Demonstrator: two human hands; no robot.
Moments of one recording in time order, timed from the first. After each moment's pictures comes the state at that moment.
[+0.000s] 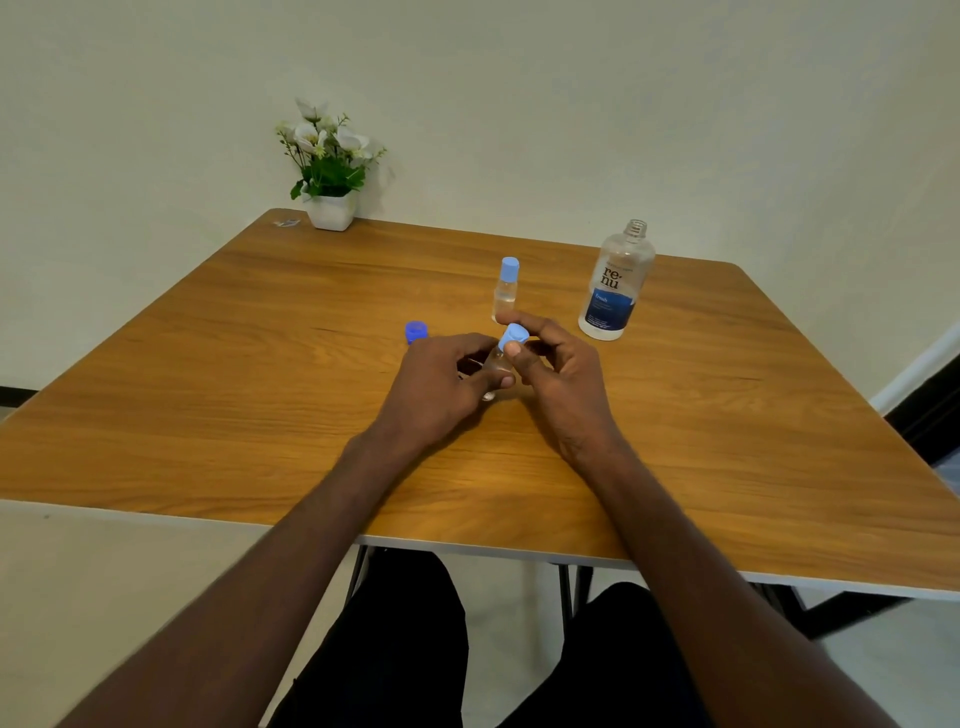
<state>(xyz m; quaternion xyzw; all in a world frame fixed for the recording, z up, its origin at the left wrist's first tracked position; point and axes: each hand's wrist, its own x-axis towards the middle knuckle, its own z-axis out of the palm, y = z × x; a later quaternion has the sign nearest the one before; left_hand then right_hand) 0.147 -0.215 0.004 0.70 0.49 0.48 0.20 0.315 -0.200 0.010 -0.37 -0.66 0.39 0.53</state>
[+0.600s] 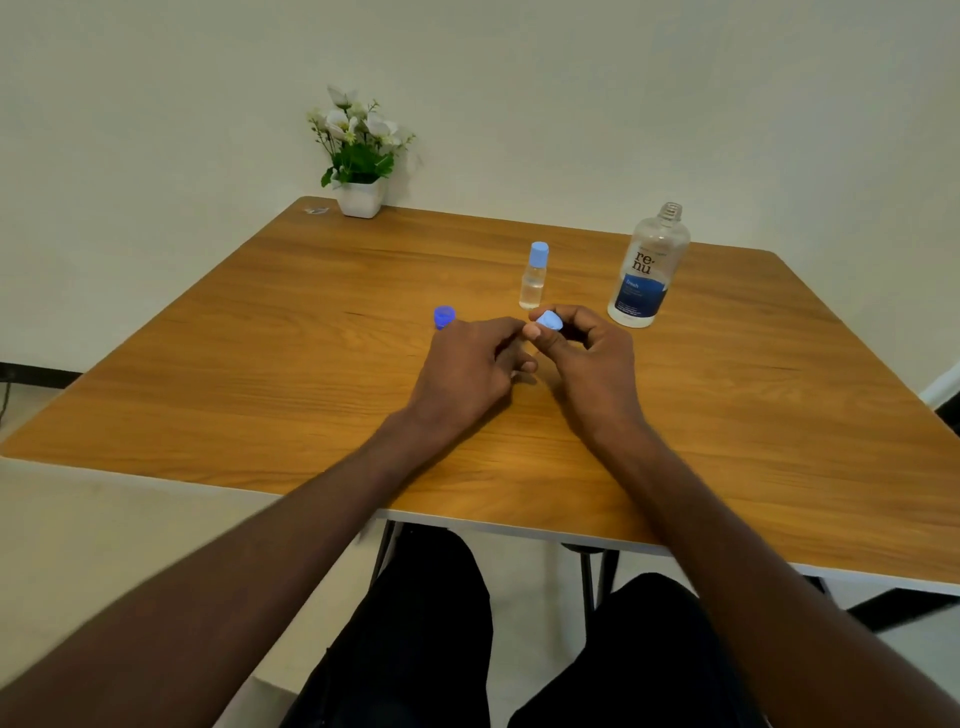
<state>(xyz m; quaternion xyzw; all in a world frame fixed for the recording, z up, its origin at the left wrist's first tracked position) 0.152 -0.219 0.005 0.71 0.51 0.46 0.13 0.307 -0.198 0.010 -0.43 -0.62 0.35 0.55</state>
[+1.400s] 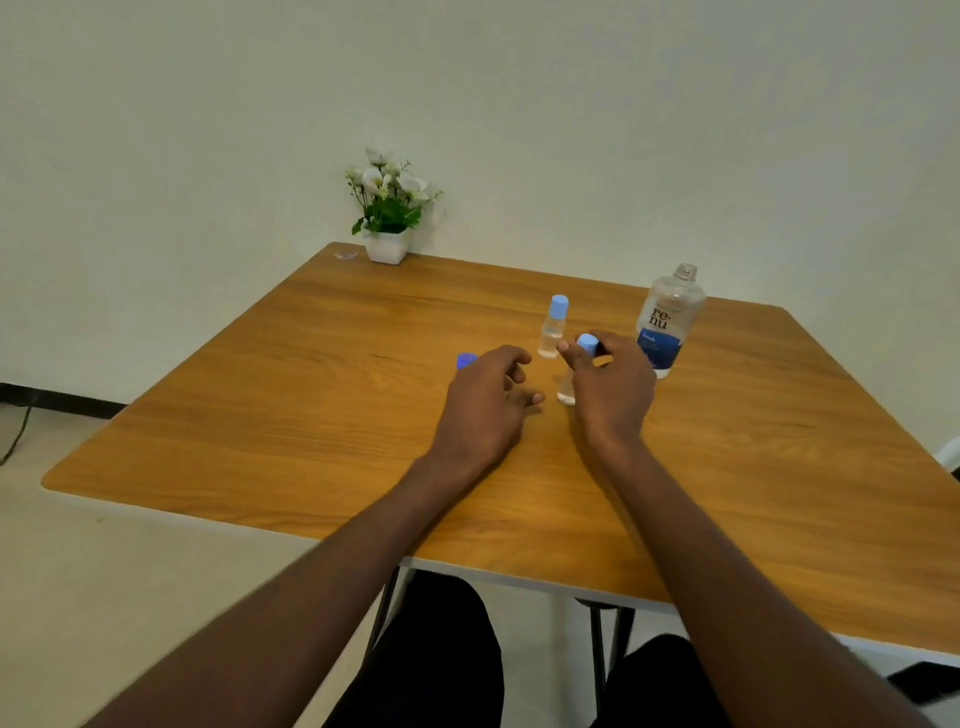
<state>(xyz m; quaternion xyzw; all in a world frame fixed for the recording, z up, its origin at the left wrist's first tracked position) 0.147 -0.206 0.001 0.63 0.58 0.49 0.15 0.285 -0.163 0.021 -0.59 -0.57 0.15 0.54</state>
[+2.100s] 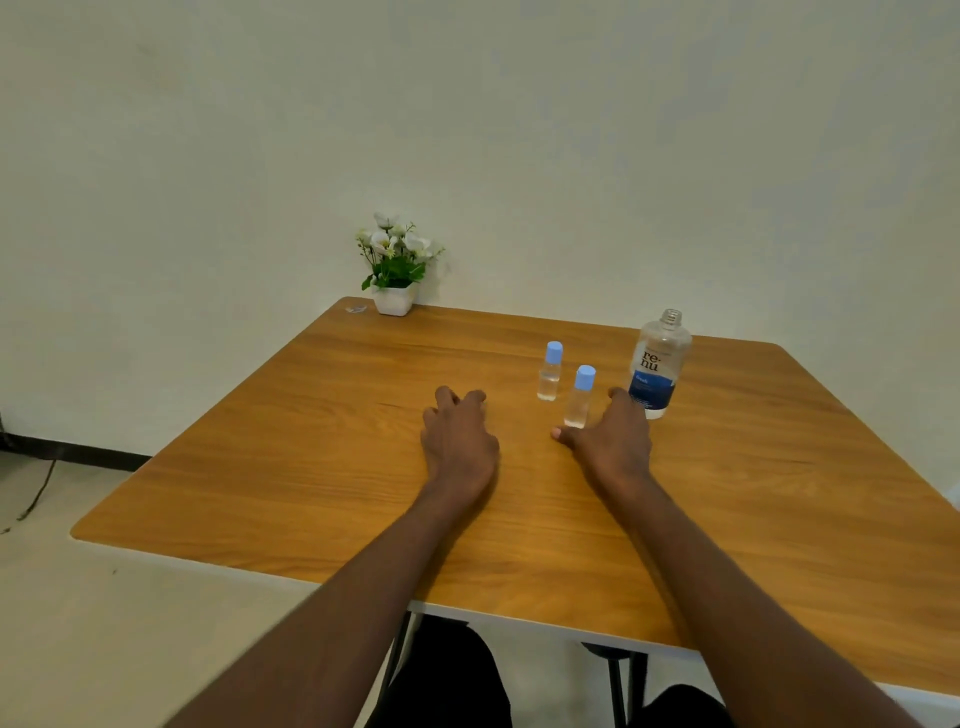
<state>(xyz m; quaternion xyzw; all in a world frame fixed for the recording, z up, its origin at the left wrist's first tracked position) 0.139 -0.193 0.002 0.55 0.76 0.33 0.07 0.311 -0.147 0.008 -0.68 -0.61 0.19 0.36</state>
